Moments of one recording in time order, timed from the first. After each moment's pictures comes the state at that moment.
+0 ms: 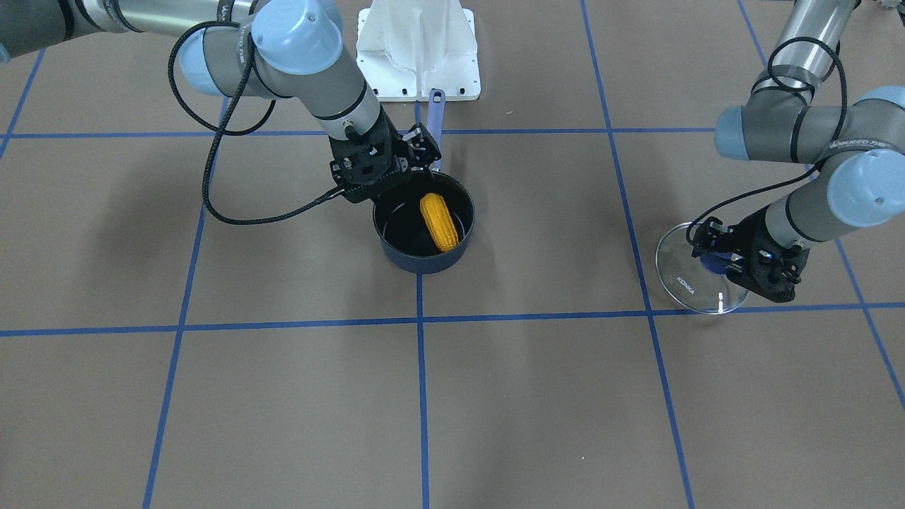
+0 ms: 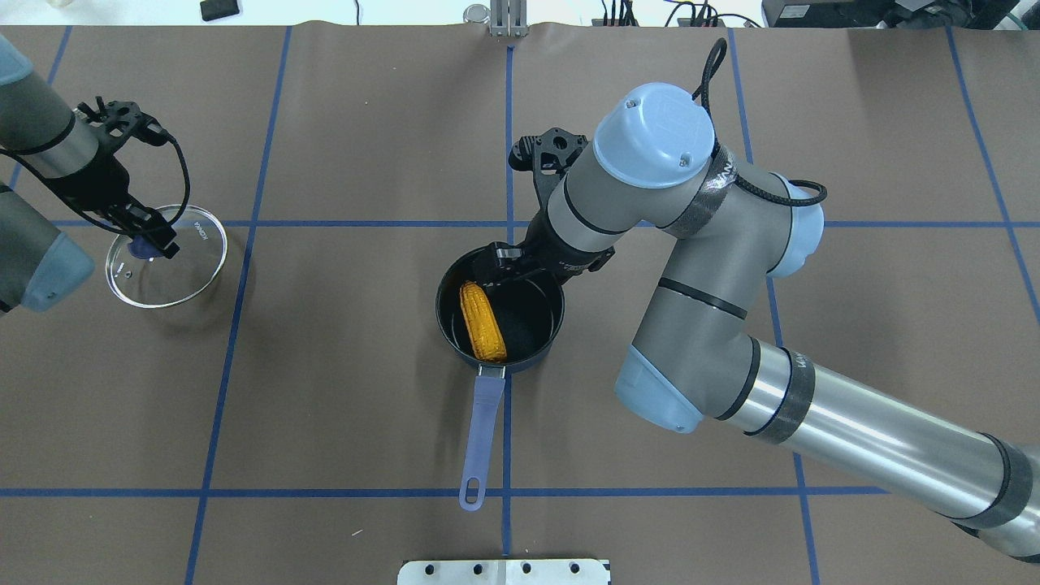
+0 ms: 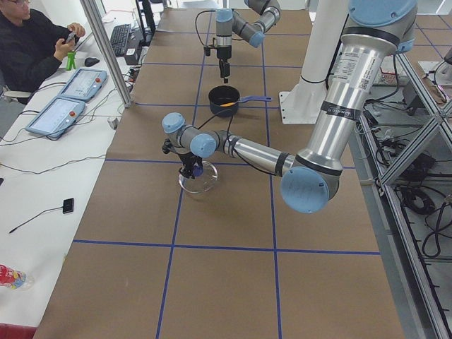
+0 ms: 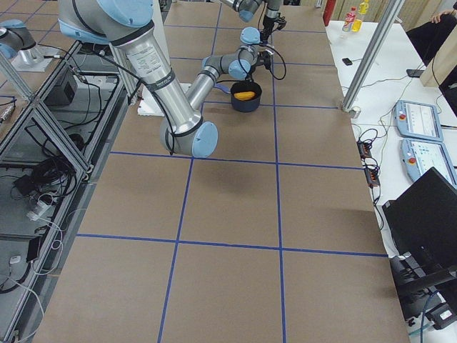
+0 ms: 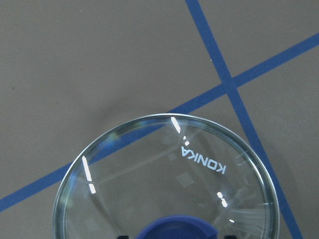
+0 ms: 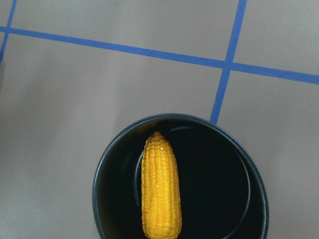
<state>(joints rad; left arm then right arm) -1.02 -1.88 -1.51 -1.70 -2.34 -0.15 0.60 -0.87 1.70 -1.38 2.09 1.02</state>
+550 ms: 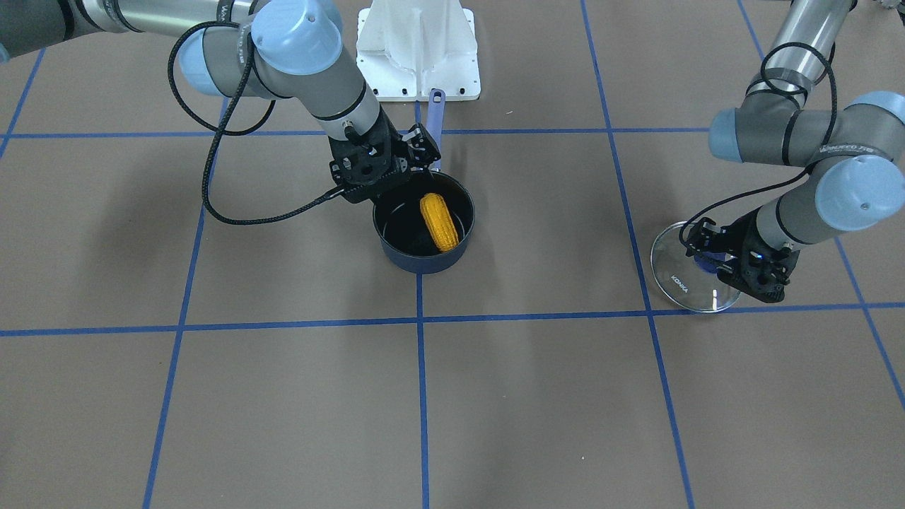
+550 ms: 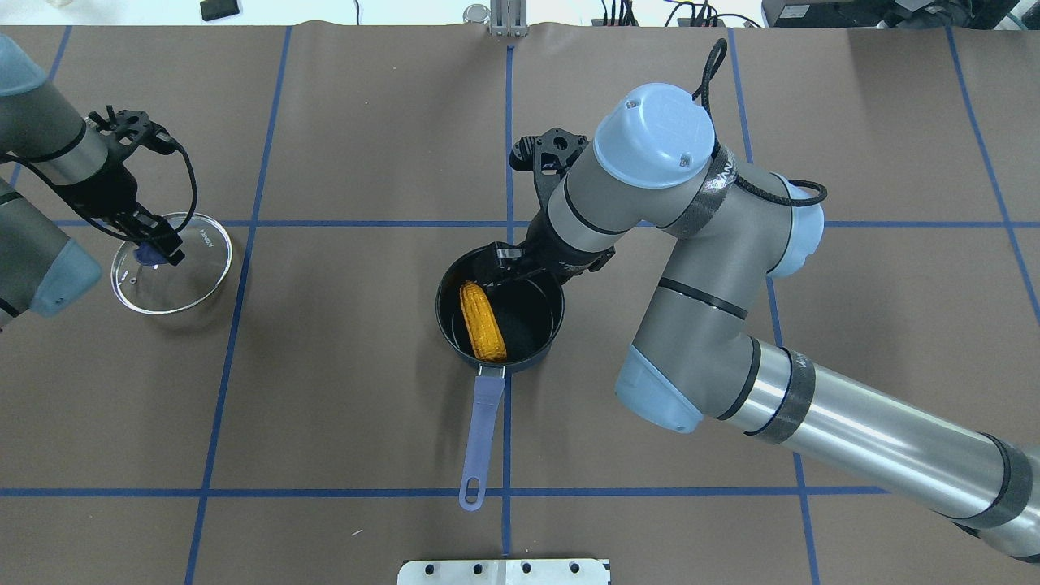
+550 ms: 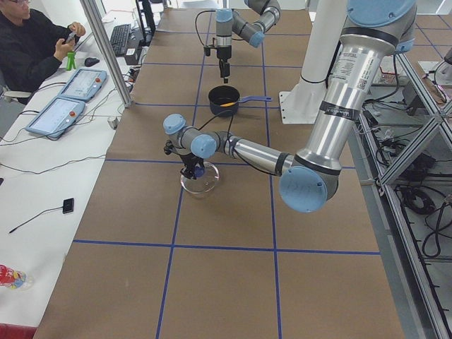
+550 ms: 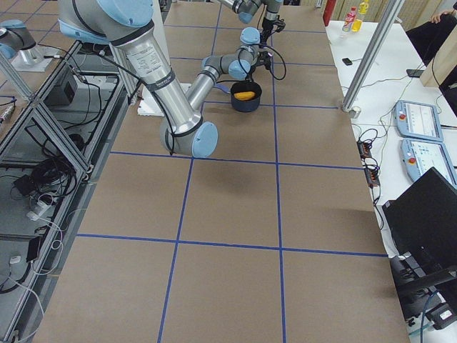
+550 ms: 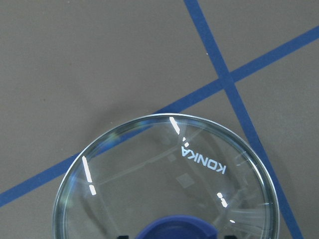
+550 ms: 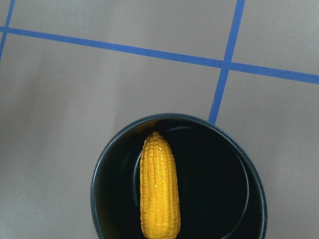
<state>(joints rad) -1.01 -1.88 -1.50 -1.70 -2.34 -0.15 0.60 -0.87 1.70 -1.38 2.09 1.02</state>
